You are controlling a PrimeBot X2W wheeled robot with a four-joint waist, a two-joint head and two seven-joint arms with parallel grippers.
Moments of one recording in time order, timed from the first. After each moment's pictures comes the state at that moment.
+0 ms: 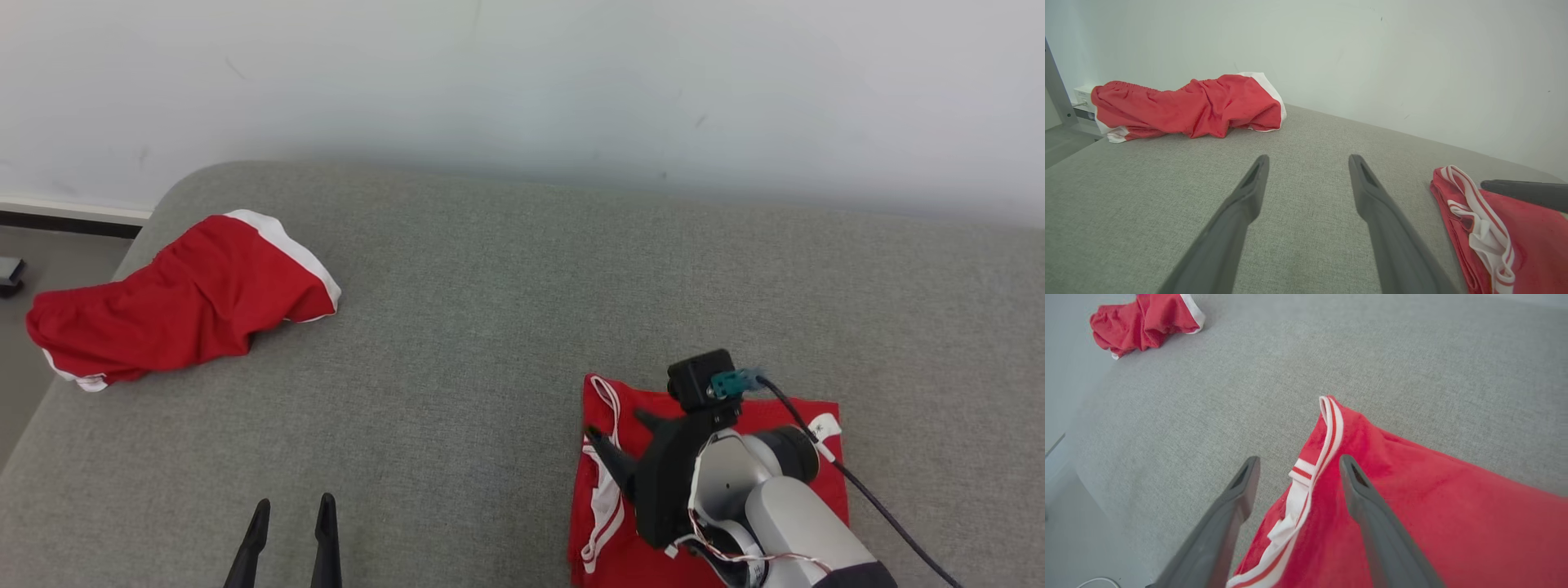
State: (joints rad) left arm 0.11 0.05 -0.06 0.08 -0.28 -0.11 -0.26; right arm -0.41 -0.06 0.37 0.46 0.36 0.13 0.47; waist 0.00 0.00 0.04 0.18
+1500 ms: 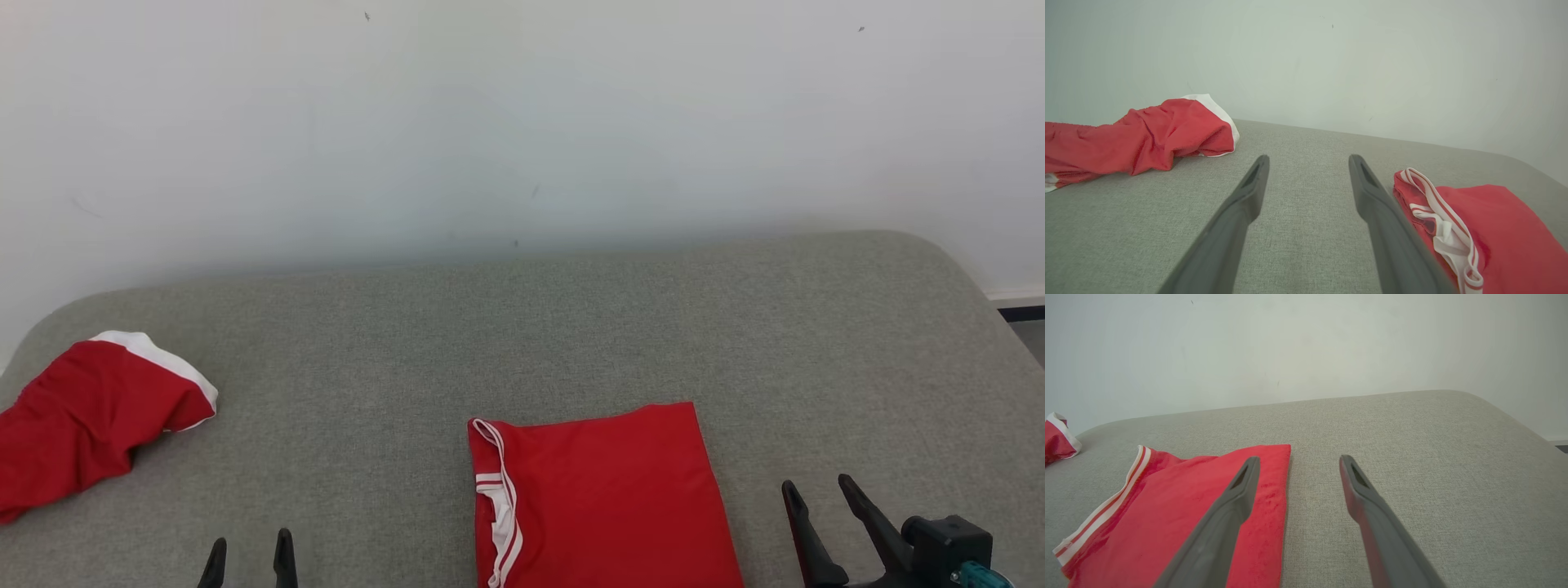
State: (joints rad) left arm 0.14 0.05 0.04 0.13 -0.24 -0.12 -0.26; right arm 0.02 -0.23 0.14 0.24 0.35 0.13 -0.11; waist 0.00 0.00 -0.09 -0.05
